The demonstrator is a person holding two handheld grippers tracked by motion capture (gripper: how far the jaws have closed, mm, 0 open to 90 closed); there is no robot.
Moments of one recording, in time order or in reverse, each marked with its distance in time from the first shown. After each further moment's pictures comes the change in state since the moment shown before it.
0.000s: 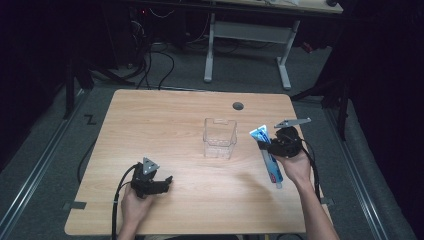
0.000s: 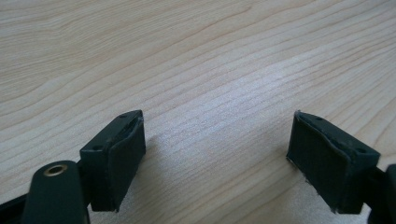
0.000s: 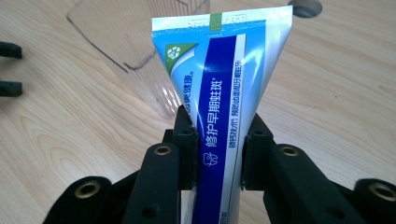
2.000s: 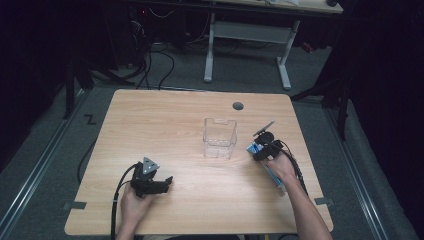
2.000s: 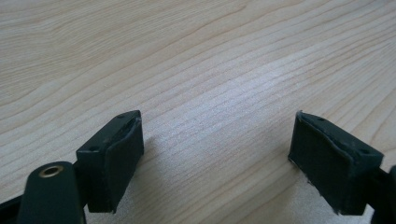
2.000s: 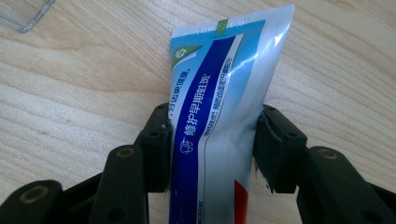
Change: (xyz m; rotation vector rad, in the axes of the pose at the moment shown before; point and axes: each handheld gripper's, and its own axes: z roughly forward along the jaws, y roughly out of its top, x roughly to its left) left arm 0.002 0.001 0.001 0.003 -0.023 0.020; right arm -0.020 -0.014 0.102 0.468 -0.224 -0.022
